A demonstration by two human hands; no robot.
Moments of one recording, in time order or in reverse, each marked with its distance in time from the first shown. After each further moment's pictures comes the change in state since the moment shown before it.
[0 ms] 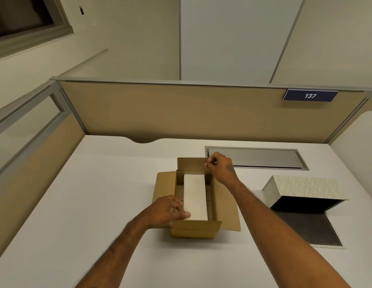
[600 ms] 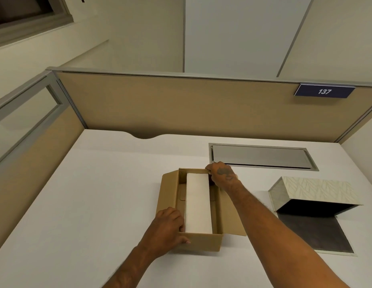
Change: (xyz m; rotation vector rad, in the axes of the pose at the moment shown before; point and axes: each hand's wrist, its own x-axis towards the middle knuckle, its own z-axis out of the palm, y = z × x) left_hand 0.002 -0.043 0.054 0.578 0.272 0.211; right_hand 0.017 0.029 0.031 -0.703 -0.239 -0.230
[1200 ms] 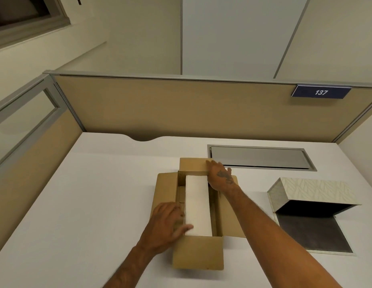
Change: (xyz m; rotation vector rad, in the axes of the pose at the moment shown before) left_hand 0.011 -0.009 0.003 -0.108 0.251 -0.010; right_hand -0.003 -0.013 -0.001 0.144 -0.082 0.177
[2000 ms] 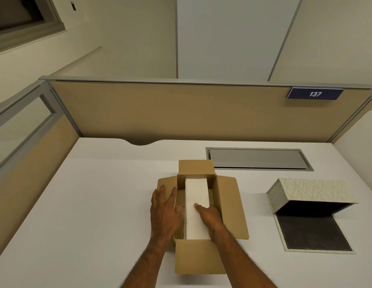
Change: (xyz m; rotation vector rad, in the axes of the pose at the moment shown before) left_hand 0.046 -0.007 0.023 0.148 0.043 -0.449; right_hand -0.085 -0.037 0.068 1.131 -0.155 0.653
